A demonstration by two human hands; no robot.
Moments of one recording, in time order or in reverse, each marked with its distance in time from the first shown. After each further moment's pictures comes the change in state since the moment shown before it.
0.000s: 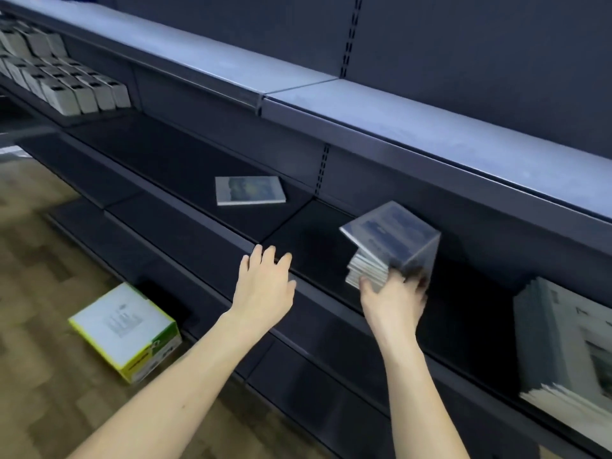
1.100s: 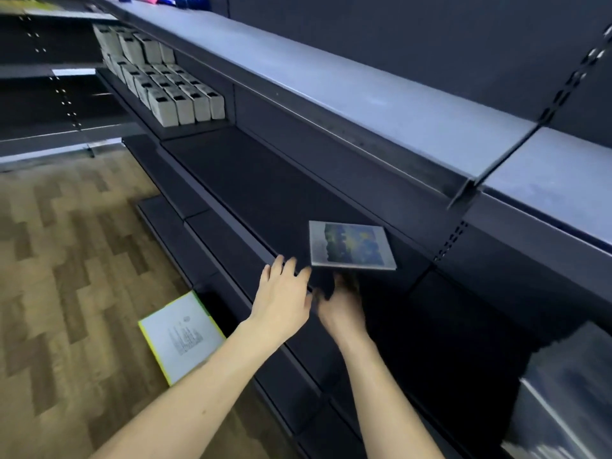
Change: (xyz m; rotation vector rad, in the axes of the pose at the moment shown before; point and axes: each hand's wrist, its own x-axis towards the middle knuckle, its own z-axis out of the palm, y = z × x) left_hand 0.163 -0.213 0.006 0.006 -0.039 -0.150; right_hand 0.094 -0.288 0.220 0.215 -0.477 -0.370
